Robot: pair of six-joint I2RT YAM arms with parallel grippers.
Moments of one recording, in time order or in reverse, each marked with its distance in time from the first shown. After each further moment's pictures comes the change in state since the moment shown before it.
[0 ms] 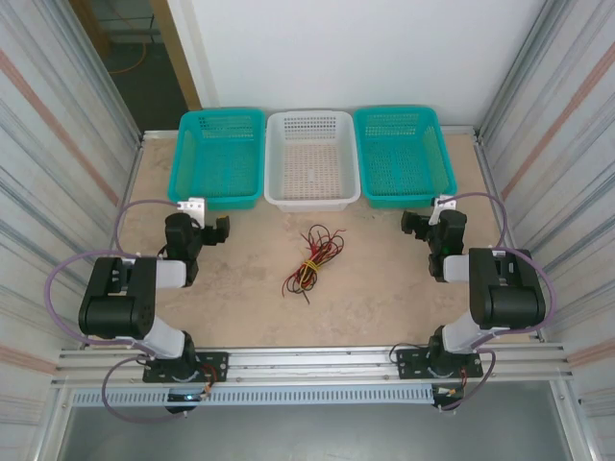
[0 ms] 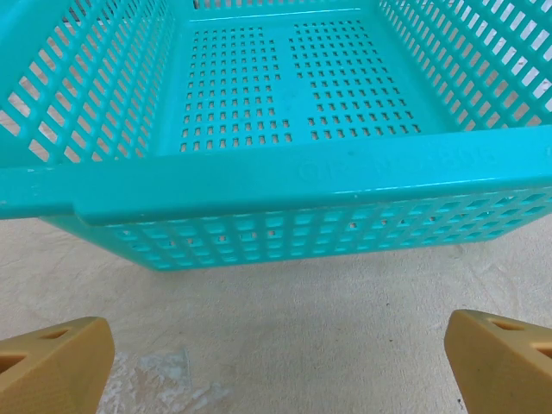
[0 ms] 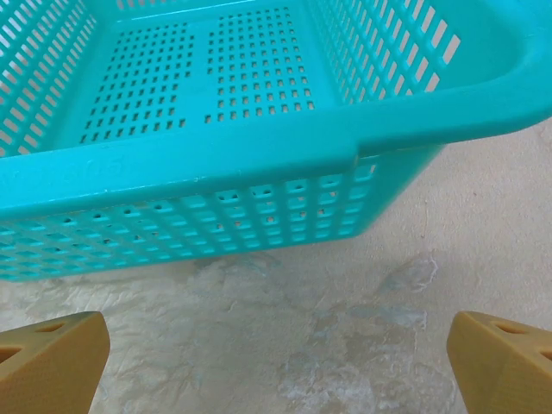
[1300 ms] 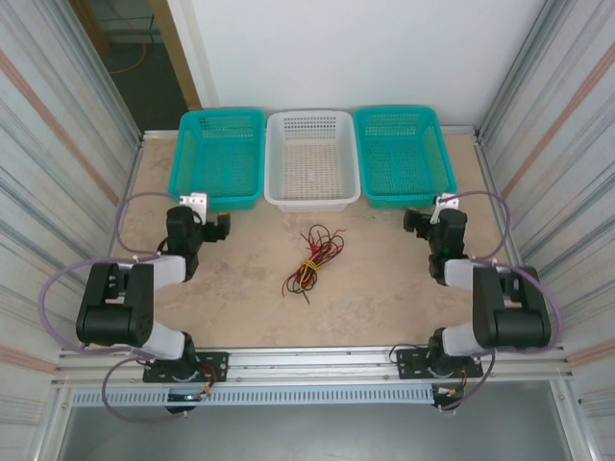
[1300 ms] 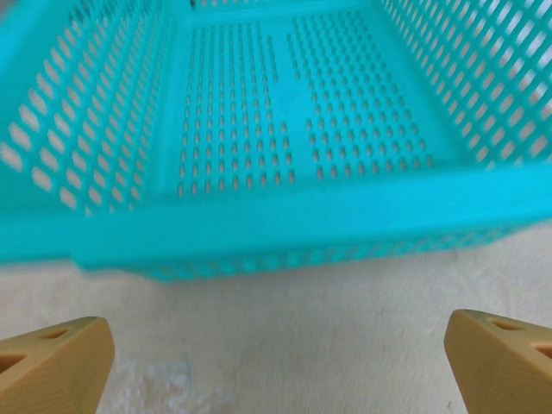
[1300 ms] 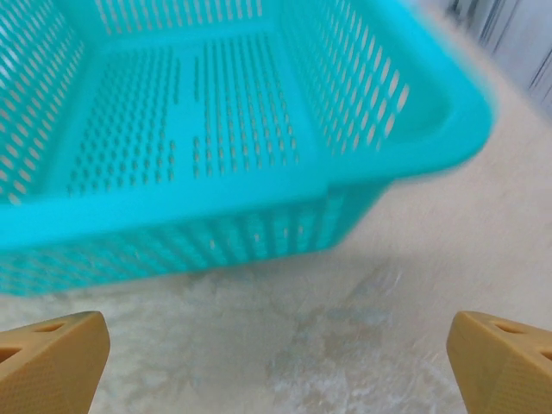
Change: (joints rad) left arm -0.041 -0.072 0.087 -0.193 -0.051 0.026; right arm 0.050 -0.198 -0.015 -0.112 0.121 -0.003
